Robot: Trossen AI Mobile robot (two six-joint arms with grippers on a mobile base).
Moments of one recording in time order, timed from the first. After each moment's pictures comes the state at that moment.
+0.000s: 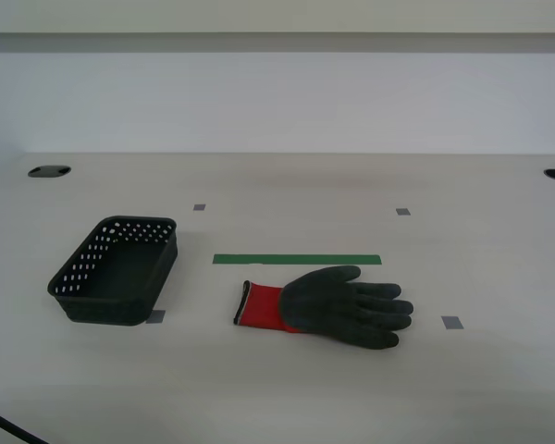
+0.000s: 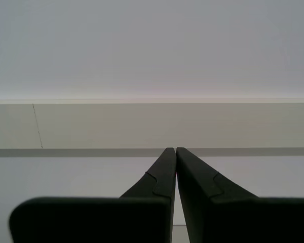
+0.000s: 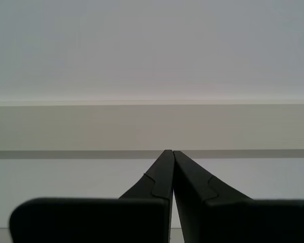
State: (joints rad) arm 0 0.00 1.05 0.52 0.62 0.00 0.00; arm 1 0.00 1.05 0.52 0.61 0.00 0.00
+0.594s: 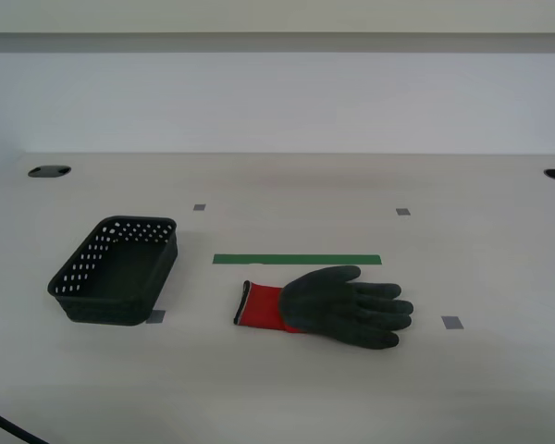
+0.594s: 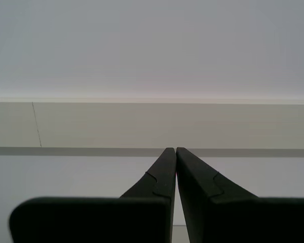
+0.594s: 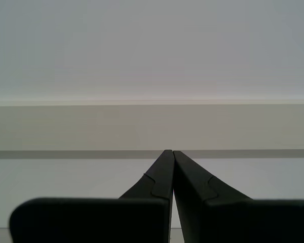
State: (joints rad) arm 0 0.00 1.05 0.52 0.62 0.00 0.00; arm 1 0.00 1.05 0.52 0.61 0.00 -0.02
